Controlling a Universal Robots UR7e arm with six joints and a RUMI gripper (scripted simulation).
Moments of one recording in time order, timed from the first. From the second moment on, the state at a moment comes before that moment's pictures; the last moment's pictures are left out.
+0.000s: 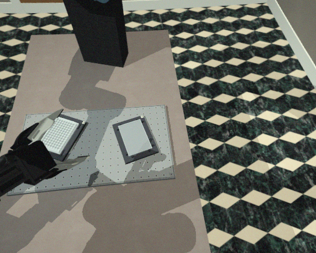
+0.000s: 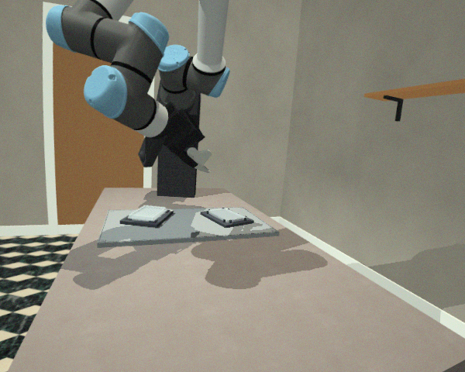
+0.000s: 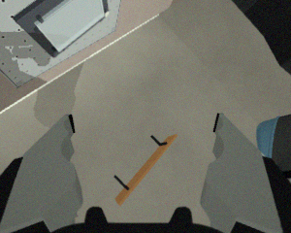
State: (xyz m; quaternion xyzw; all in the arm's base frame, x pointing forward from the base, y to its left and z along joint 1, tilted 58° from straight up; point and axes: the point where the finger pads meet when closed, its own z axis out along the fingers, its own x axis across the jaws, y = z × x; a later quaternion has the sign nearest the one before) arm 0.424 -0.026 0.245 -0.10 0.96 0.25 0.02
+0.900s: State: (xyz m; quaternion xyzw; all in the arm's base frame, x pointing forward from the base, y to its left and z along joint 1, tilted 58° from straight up) arm 0.400 -0.007 0.261 -0.33 0.93 0.17 0.03
